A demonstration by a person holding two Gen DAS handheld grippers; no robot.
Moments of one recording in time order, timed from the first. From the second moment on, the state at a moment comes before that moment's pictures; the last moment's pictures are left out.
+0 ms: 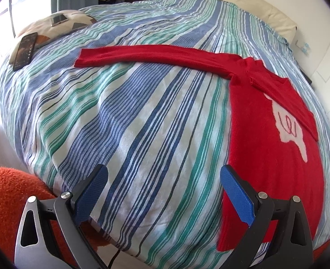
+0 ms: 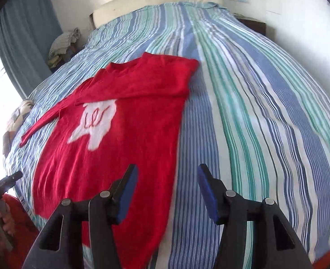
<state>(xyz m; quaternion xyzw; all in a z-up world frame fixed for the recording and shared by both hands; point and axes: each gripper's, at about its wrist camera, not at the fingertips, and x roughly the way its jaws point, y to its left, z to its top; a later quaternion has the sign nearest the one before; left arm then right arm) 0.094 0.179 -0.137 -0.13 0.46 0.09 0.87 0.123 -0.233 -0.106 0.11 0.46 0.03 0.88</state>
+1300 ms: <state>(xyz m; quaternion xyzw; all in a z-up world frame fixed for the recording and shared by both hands) 0.337 0.022 0.068 -0.07 0.28 -0.13 0.95 0.090 -0.196 -0.120 0.07 0.45 0.09 0.89</state>
